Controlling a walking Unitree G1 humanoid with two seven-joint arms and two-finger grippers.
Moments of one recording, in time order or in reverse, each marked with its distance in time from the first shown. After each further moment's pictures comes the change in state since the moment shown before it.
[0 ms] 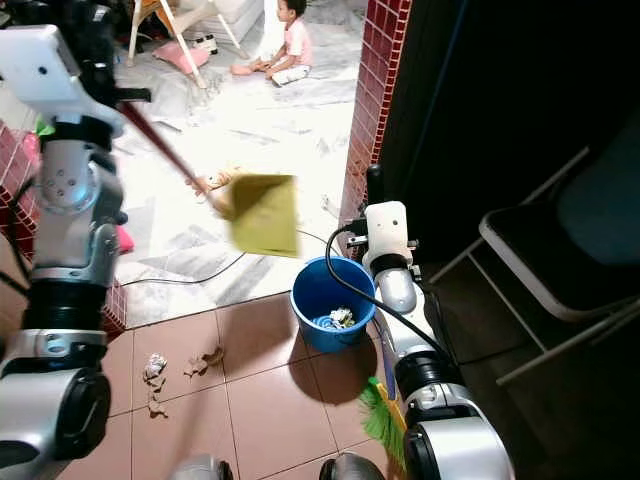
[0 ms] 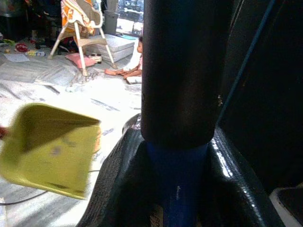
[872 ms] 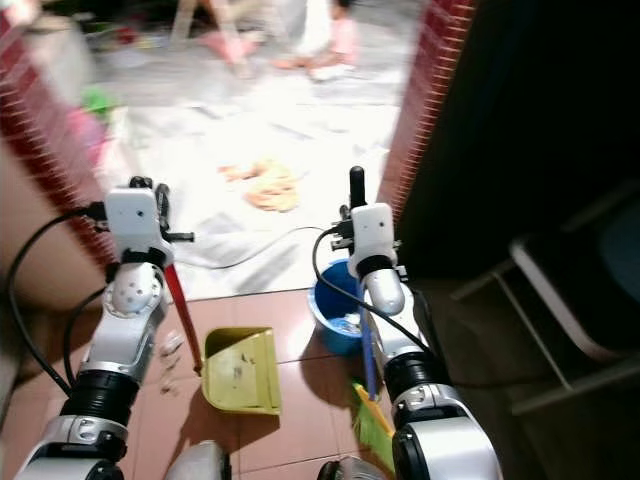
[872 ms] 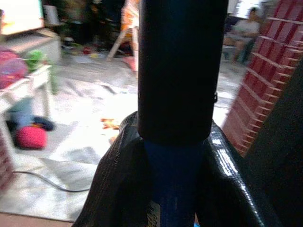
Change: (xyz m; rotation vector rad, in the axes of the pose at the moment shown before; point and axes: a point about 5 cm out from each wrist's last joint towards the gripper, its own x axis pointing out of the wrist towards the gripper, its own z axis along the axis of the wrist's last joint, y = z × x) left arm -0.113 -0.022 -0.099 0.097 0.500 0.038; right arm -0.001 0.021 0.002 0.066 -0.010 0.100
